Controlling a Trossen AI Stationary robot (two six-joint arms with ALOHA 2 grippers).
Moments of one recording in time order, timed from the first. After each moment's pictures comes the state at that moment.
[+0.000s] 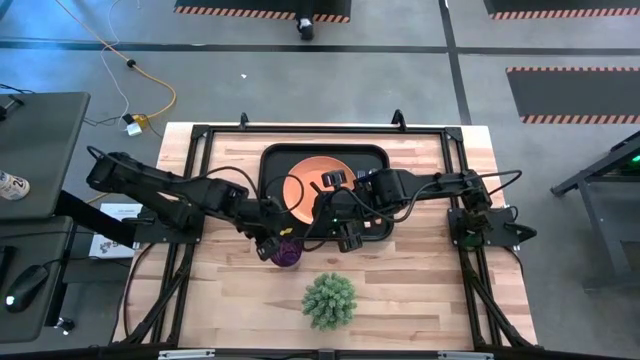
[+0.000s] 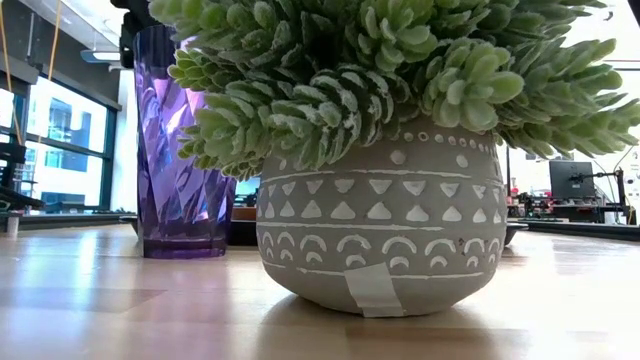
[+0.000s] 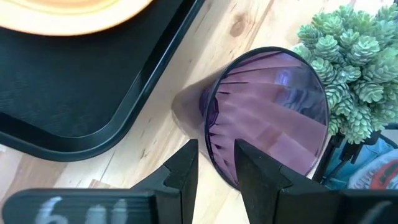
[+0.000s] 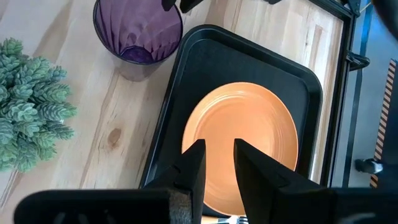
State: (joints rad) left arm -0.23 1.36 1.14 -0.88 0.03 -0.80; right arm 0.22 2.00 2.31 -1.38 0.28 -0.20
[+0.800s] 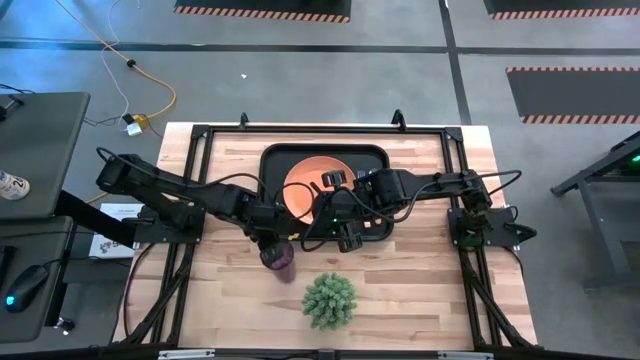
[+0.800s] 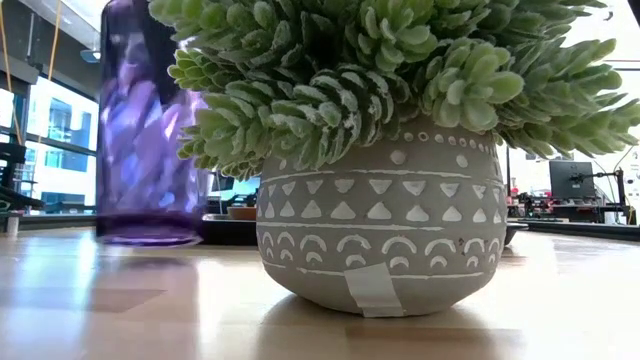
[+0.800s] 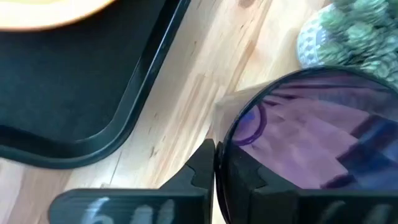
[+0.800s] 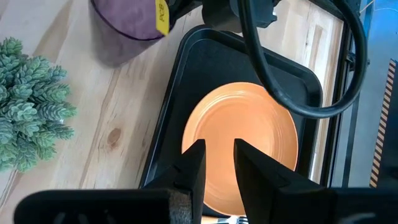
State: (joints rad) left arm -0.22 1.45 1.13 -0.88 0.07 -0.69; right arm 0.22 2.00 2.31 -1.38 0.28 -0.20
